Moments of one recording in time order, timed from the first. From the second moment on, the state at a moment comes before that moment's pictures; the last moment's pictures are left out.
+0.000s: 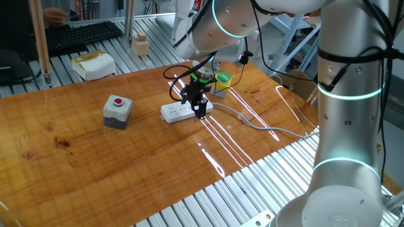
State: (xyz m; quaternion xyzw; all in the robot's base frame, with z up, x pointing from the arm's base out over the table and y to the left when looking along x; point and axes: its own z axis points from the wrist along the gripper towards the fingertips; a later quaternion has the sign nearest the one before) arm 0.553 -0.081 0.020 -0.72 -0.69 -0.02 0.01
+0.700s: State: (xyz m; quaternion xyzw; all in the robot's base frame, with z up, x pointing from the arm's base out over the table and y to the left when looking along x) arm 0.556 -0.076 0.020 -0.72 -0.69 -0.02 0.01
